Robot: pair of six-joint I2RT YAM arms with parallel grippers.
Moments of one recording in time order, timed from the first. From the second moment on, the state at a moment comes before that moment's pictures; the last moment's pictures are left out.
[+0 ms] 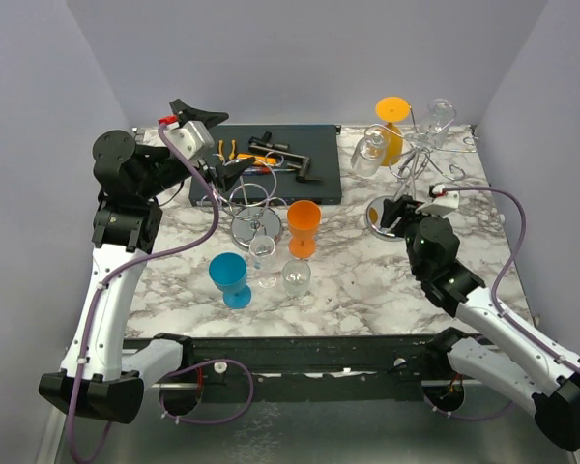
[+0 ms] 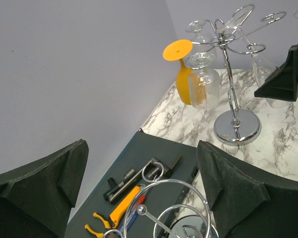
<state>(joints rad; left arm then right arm) -0.15 1.07 1.33 -0.06 0.85 0.27 0.56 0.84 0.56 0.15 0.60 0.33</state>
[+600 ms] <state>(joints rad) -0.15 1.06 1.33 -0.06 0.85 0.24 0.52 0.94 0.56 0.27 0.45 0.26</state>
